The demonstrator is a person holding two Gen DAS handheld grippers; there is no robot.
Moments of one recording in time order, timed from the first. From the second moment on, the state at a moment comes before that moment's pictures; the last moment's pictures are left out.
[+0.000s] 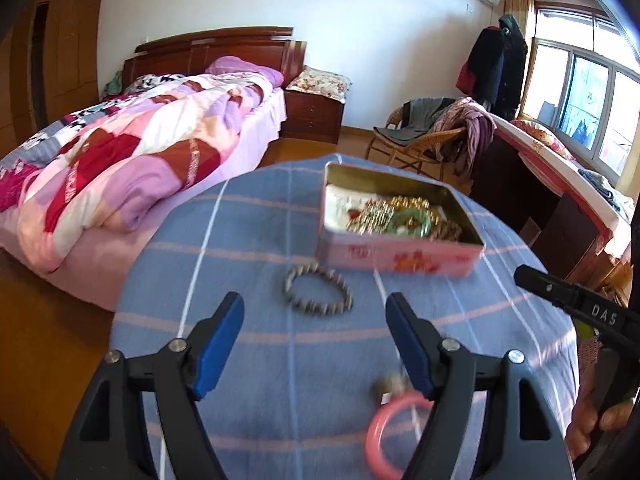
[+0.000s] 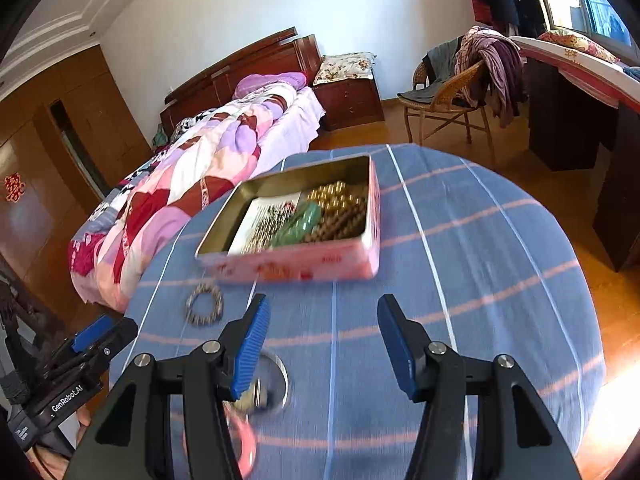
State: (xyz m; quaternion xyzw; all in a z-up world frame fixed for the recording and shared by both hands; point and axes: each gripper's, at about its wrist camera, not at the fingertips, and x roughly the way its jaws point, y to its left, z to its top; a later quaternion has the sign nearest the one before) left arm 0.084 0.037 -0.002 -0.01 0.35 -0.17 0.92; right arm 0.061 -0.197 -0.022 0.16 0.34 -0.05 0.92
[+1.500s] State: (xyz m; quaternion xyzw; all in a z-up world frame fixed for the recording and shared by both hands) left arm 0.028 0.046 -0.043 0.01 0.37 -0.18 0.91; right arm 0.069 -0.142 -0.081 0.09 0.43 -0.01 0.90
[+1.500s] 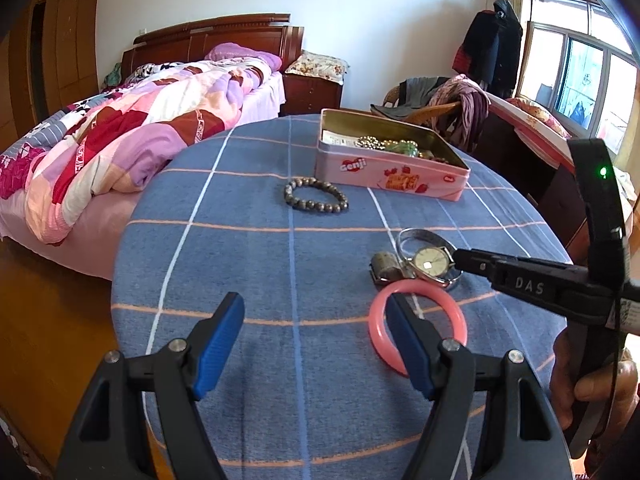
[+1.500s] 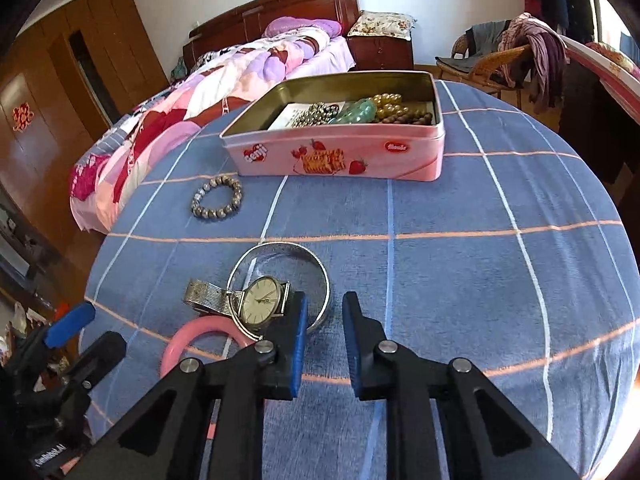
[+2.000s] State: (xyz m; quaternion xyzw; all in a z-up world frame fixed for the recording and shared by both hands) left arm 0.036 0.040 -0.043 0.02 0.38 -0.20 0.91; right arm 0.082 -0.151 -0.078 0.09 0.43 -0.02 0.90
